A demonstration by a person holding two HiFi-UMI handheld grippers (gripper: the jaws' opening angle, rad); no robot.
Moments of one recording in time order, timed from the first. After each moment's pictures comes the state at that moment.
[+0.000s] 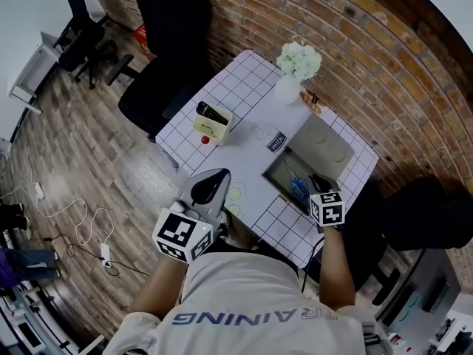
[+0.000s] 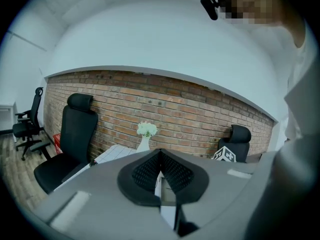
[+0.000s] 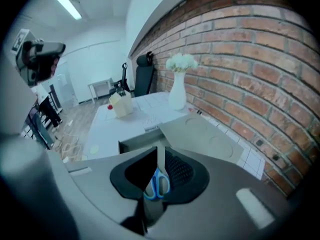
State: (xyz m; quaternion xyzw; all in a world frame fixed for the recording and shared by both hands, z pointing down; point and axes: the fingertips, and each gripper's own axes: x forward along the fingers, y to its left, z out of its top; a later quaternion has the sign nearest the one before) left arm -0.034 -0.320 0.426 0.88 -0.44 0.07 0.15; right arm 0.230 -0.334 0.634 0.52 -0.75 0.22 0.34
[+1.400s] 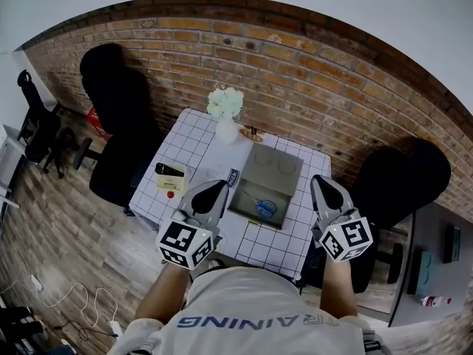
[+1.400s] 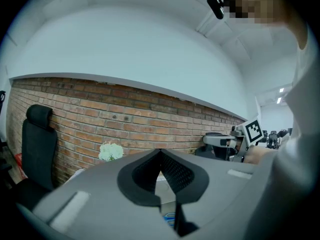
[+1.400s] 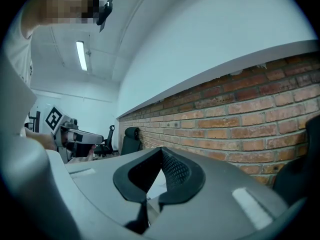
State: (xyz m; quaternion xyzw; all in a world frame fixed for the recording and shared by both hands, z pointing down) left arm 0.078 -0.330 0.354 0.95 -0.29 0.02 0.08; right arm 0.276 -0.263 0.342 0.65 -0.76 0.03 0.03
